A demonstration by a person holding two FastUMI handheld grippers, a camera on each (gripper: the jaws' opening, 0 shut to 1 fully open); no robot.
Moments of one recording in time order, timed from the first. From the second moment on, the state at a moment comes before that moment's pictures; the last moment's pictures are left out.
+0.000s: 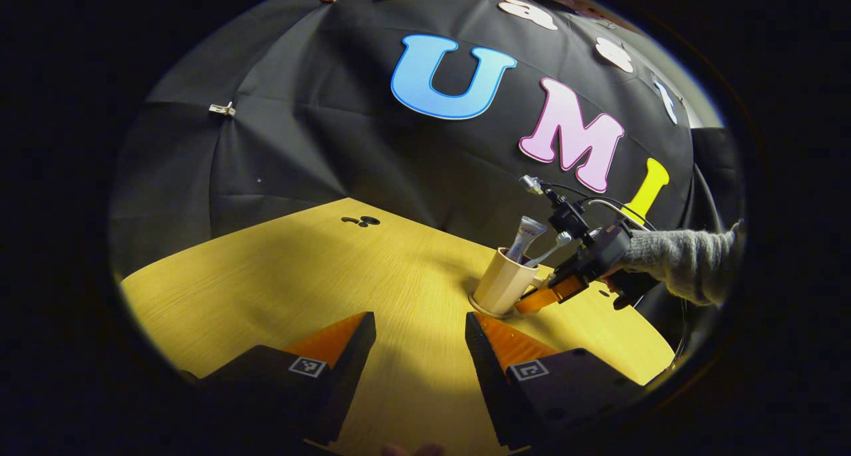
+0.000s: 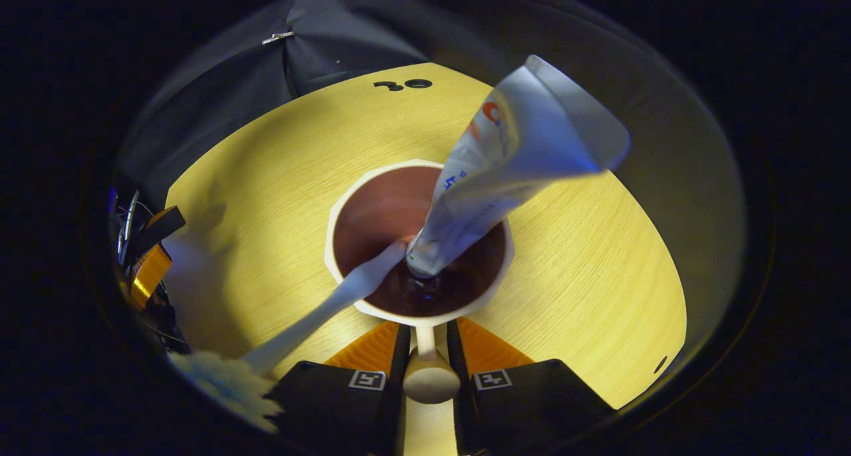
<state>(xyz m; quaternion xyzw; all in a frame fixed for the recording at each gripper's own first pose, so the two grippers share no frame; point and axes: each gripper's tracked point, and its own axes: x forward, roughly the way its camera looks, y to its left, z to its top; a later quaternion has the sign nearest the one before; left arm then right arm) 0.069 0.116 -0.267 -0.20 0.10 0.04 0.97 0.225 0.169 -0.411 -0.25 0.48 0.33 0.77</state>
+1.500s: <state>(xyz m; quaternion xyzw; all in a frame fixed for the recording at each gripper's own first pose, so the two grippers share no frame) 0.069 0.020 -0.045 -0.13 0.09 0.00 0.99 0.139 0.108 -0.103 -0.03 0.24 0.28 0.93</state>
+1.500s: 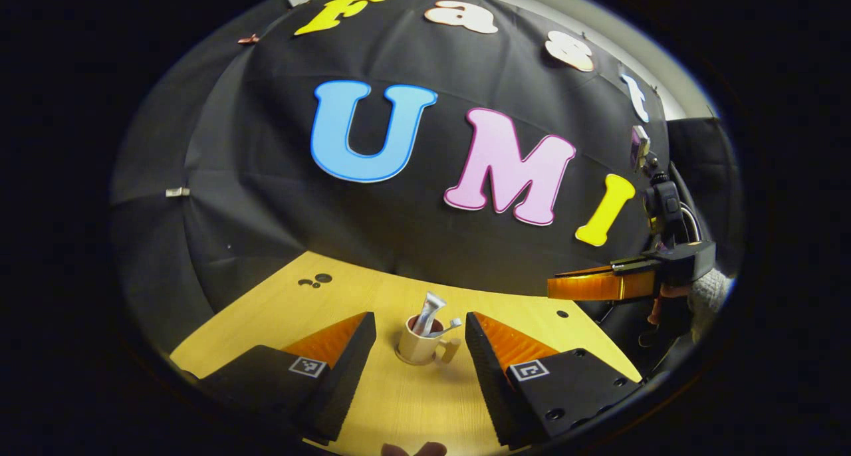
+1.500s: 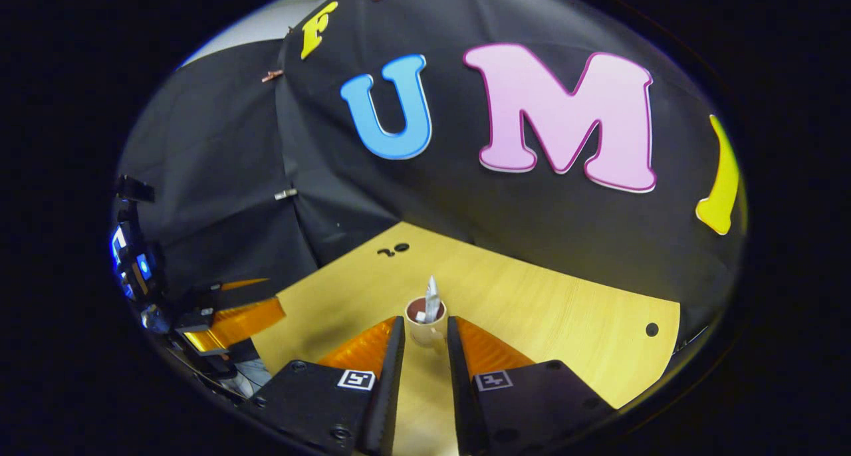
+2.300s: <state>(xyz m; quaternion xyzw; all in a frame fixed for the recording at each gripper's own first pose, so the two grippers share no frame) 0.043 -0.018 -0.013 -0.08 0.07 -0.05 0.99 0.059 0.097 -0.049 -0.02 0.13 0.23 0.96</state>
